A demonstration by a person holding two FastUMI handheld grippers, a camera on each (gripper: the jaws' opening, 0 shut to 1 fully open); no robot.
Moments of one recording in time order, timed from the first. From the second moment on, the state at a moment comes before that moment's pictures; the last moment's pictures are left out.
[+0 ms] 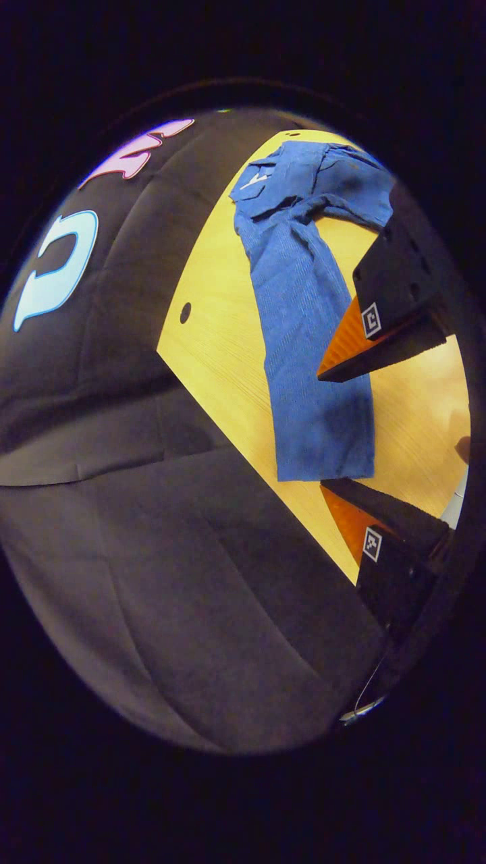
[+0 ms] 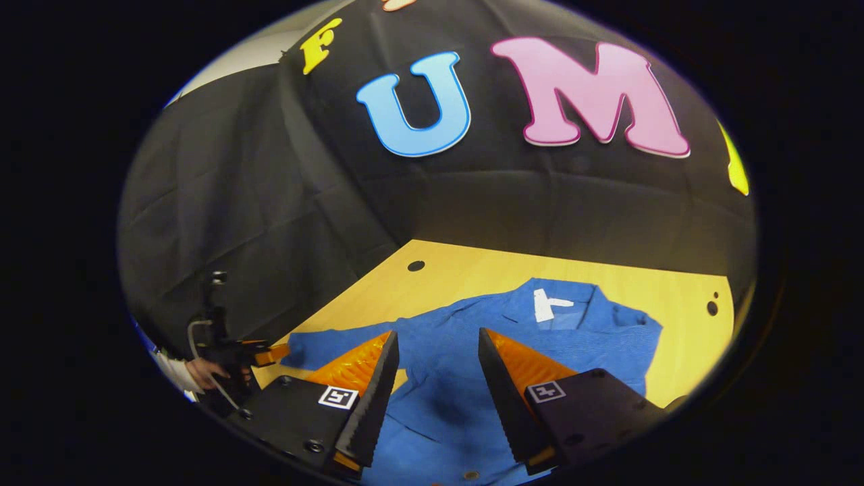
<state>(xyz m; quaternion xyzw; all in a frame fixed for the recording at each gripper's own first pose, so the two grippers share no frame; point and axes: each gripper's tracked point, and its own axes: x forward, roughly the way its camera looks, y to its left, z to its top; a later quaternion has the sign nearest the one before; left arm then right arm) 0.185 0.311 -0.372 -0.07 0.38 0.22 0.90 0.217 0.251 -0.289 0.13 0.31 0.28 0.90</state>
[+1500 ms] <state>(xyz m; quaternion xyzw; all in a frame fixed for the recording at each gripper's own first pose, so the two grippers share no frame) 0.235 0.251 -0.277 -0.18 0.35 0.08 0.92 0.143 0.128 -0.253 0.18 0.32 0.20 0.91</state>
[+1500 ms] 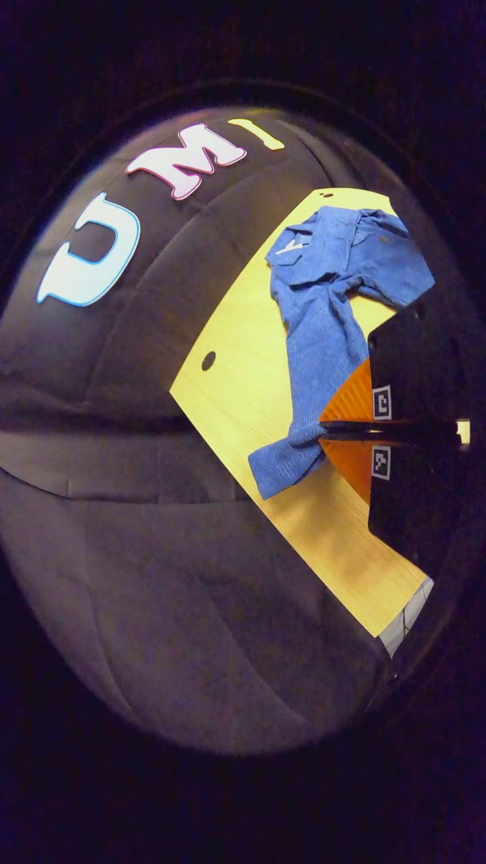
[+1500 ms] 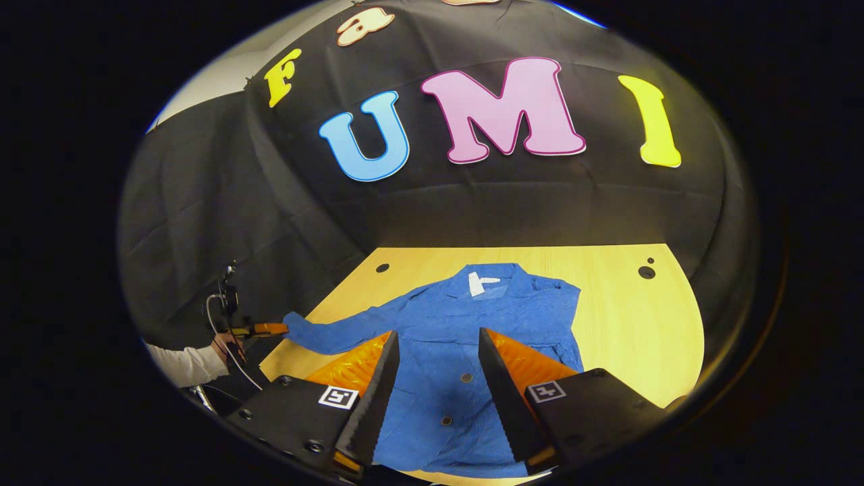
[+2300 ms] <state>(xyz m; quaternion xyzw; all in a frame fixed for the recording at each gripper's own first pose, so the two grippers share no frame) 0.341 -0.193 -0.181 -0.10 0.33 -0.23 0.91 0.094 0.002 -0.284 0.23 0.33 0.11 0.91</state>
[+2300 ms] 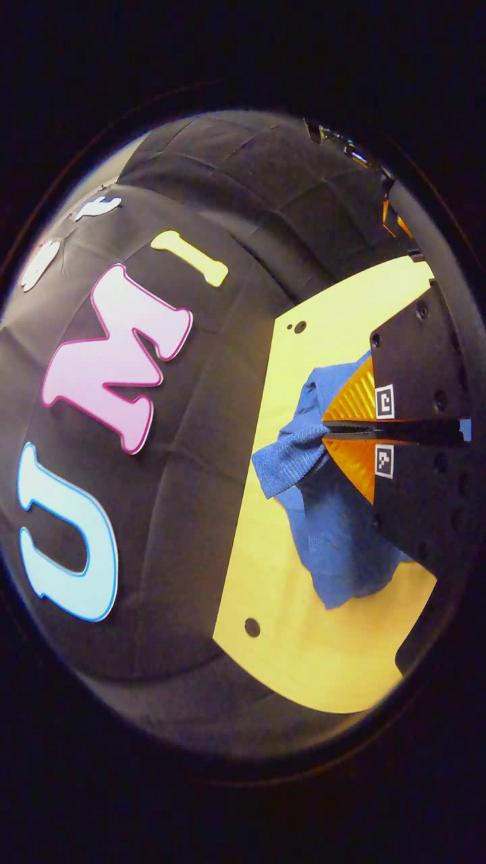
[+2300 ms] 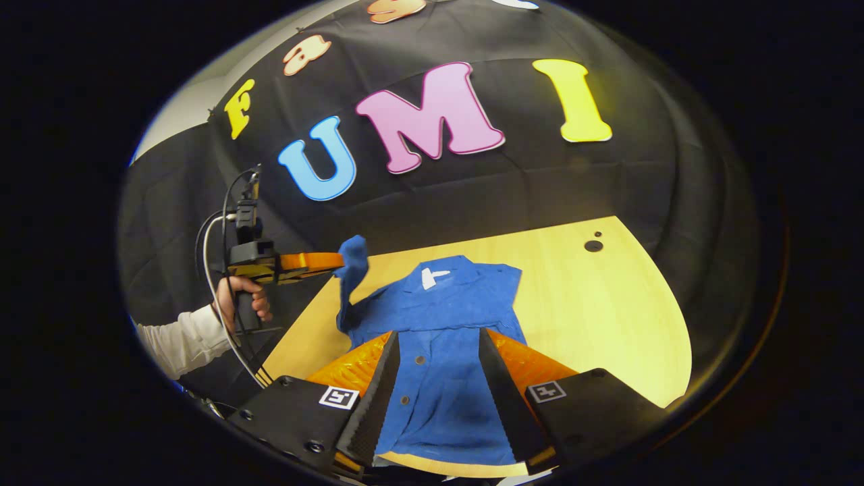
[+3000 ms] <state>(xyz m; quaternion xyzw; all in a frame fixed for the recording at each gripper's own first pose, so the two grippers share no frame) 0.380 -0.333 -0.325 -0.09 0.47 -0.29 0.83 0.078 -0.044 -0.345 0.24 0.39 0.08 0.88</state>
